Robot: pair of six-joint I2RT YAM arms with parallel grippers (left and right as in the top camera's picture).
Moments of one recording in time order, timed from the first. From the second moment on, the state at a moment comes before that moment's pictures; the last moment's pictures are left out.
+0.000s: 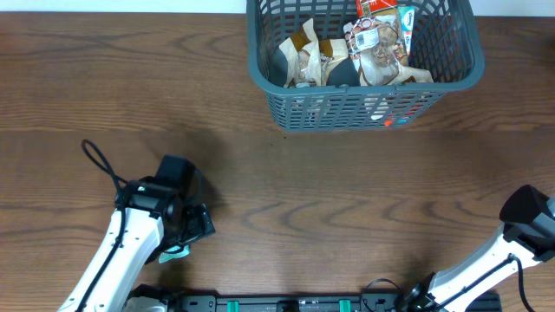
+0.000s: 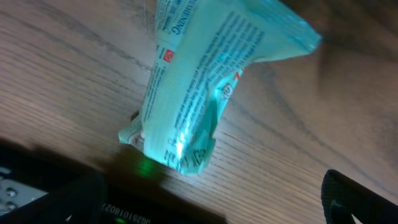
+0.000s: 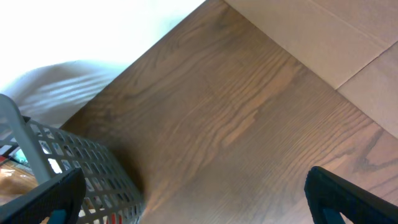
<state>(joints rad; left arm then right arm) -0.23 1.19 0.71 -1.15 -0.01 -0.66 -0.65 2.10 2.87 -1.60 -0.12 0.20</state>
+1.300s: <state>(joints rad) -0.13 1.20 0.63 -0.99 0.05 -0.52 -0.65 2.10 2.87 -1.60 -0.12 0.20</state>
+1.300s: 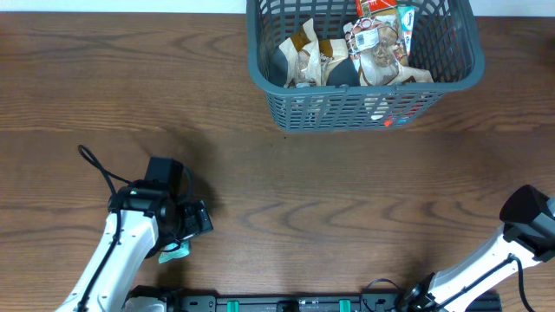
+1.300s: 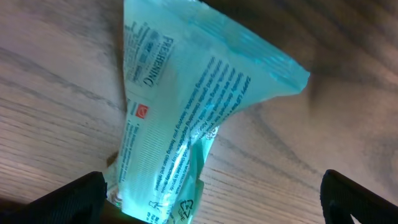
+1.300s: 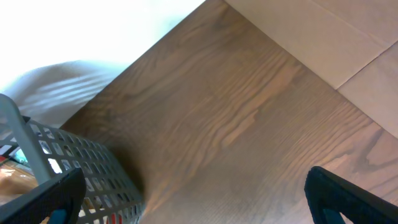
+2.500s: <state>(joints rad) -0.13 1.30 0.63 -0.98 0.07 -0.51 -0.65 2.10 2.87 -1.60 -0.12 0.20</state>
